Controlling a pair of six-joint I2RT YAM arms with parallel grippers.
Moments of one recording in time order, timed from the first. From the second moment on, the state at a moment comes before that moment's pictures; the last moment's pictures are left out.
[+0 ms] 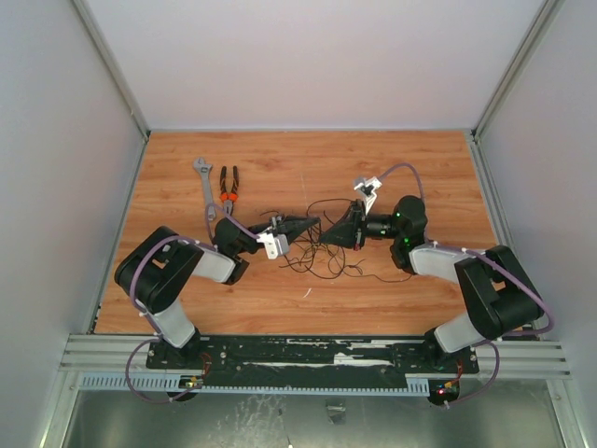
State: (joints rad) left arm -0.57 1.69 0.49 1.54 0.81 0.49; right arm 0.40 1.50 0.55 1.06 -1.13 0.62
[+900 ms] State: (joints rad) left arm -0.59 1.68 0.48 1.54 0.80 0.53; right arm 0.40 1.48 0.60 0.87 -1.16 0.61
